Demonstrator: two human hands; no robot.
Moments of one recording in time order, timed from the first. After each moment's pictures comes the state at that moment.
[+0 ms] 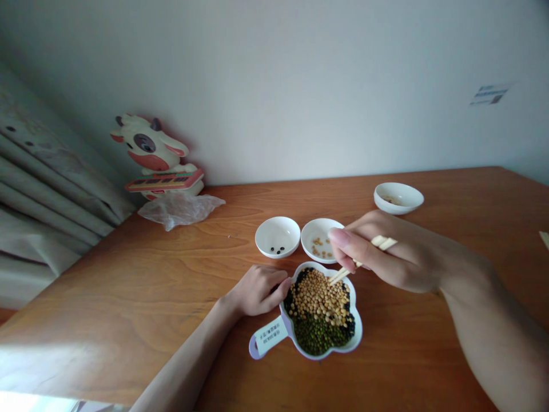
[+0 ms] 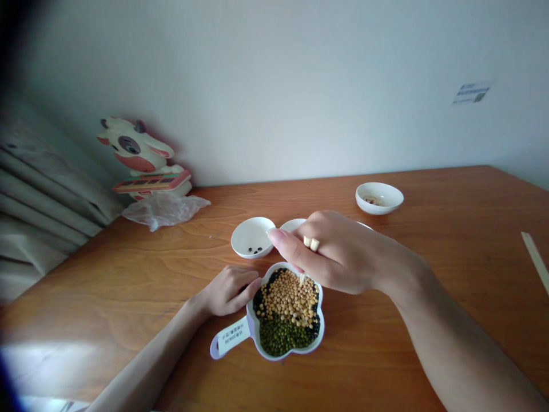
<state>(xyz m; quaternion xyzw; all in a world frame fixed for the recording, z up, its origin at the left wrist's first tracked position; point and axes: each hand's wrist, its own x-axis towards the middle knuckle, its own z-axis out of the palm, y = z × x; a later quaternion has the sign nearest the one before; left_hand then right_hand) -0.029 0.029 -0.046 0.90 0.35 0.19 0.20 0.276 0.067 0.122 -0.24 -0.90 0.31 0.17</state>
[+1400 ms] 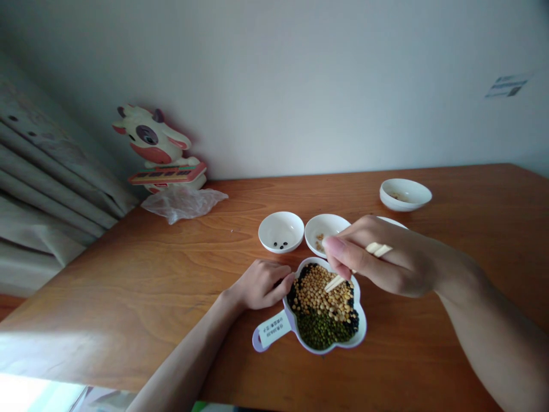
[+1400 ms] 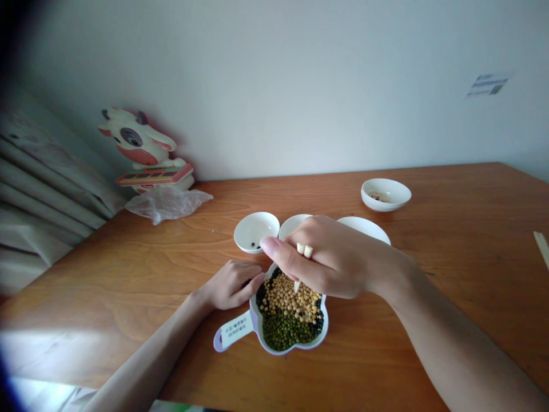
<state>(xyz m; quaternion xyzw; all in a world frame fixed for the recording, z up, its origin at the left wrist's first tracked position) -0.029 0.029 -0.044 0.90 0.36 0.18 0.19 0.263 0.067 0.111 -0.22 -0.90 0.34 0.13</state>
